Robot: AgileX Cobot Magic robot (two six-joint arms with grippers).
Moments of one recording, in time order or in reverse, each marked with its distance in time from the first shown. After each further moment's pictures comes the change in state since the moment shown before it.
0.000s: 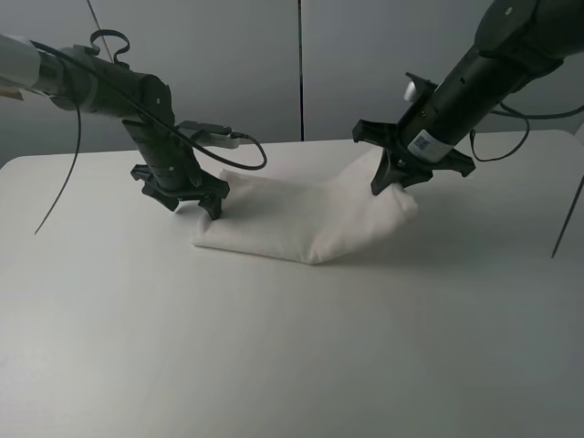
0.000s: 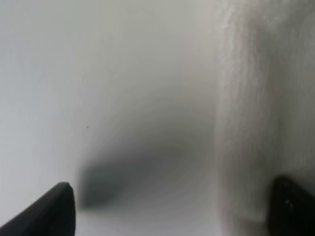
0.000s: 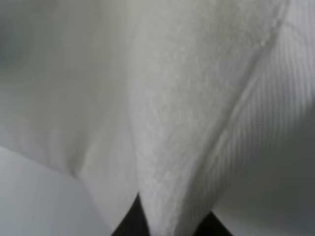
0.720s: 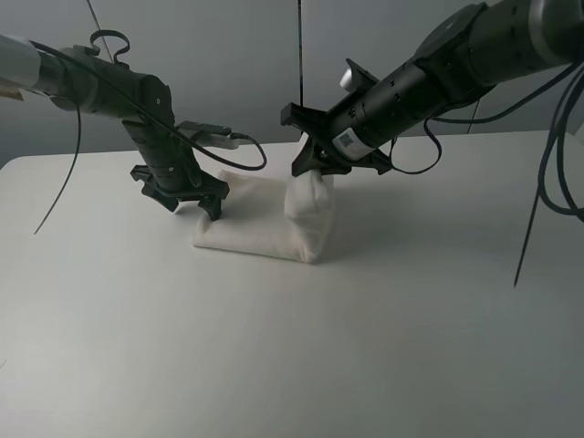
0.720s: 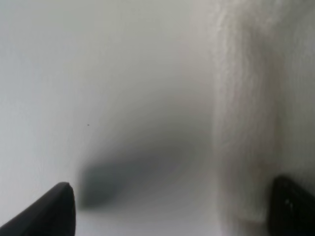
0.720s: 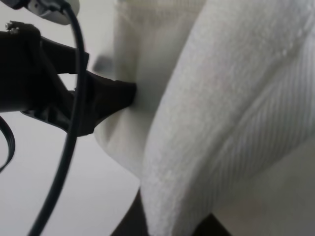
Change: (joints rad) left arm 0.000 0.000 0.000 0.000 0.002 0.000; right arm 0.178 0.054 0.002 0.473 -0.237 -0.321
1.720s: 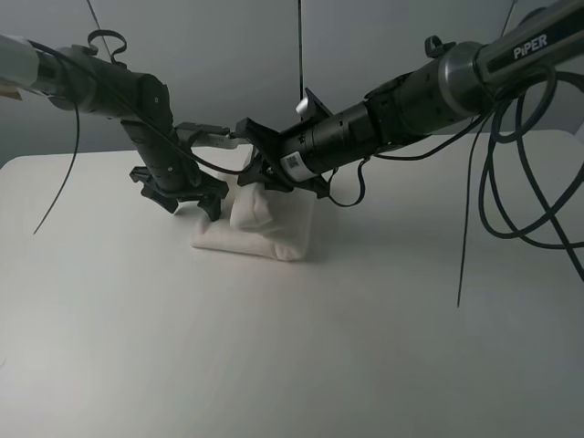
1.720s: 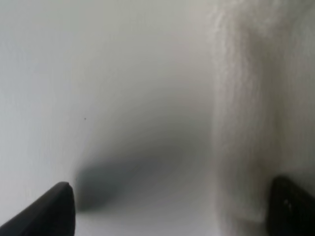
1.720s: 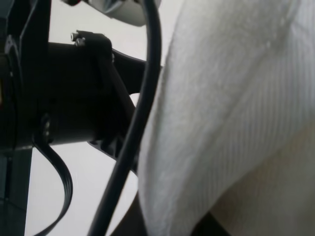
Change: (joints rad) left arm 0.001 0.000 0.000 -0.031 0.014 0.016; right arm 0.073 0.190 -0.060 0.569 0.026 -0.402
